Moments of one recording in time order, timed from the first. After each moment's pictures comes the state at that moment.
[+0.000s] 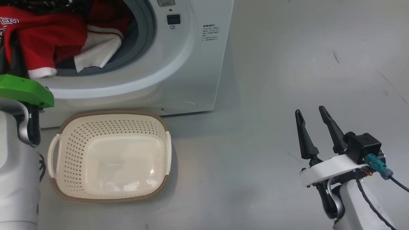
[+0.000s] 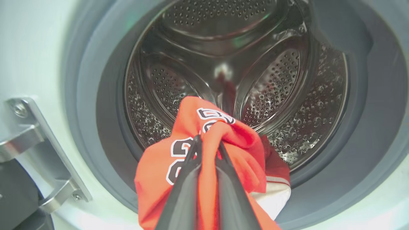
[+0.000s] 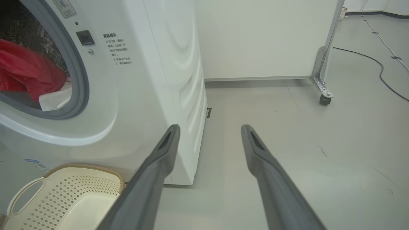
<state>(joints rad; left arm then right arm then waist) -0.75 0.19 0.03 0.71 -0.33 -0.08 -0.25 -0.18 -0.08 0.17 0.24 0.31 0.08 -0.25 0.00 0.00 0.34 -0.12</state>
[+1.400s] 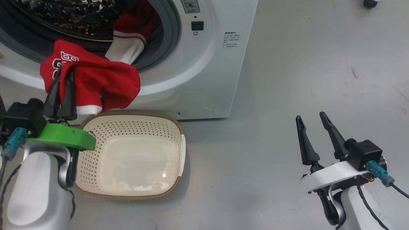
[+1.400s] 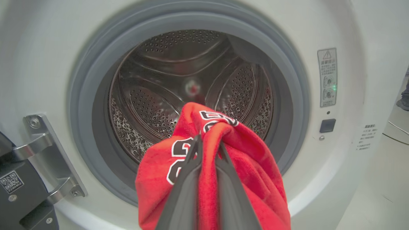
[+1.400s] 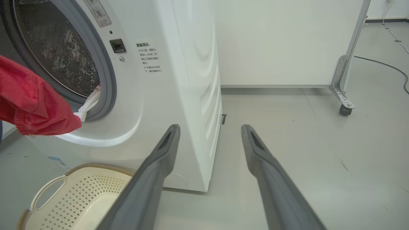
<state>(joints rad) -0.45 0.14 -0.06 0.31 -0.28 -0.12 -0.26 -0.13 -0.08 0.15 0.21 0.30 0.09 -0.25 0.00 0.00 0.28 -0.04</state>
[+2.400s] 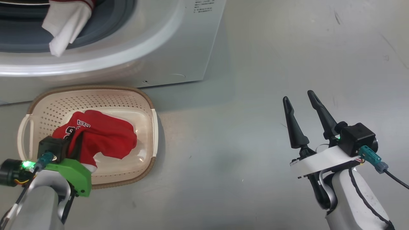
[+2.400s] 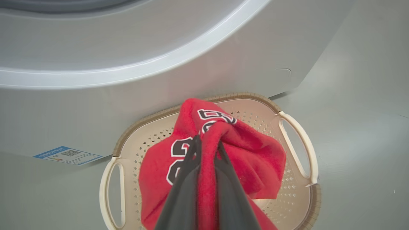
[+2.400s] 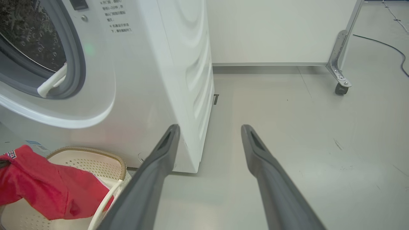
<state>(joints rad) -0.37 0.22 -0.16 0.60 -0.19 -0.12 -0.15 -0.21 -0.06 0.20 0.17 0.28 0.10 -0.25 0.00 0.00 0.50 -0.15</state>
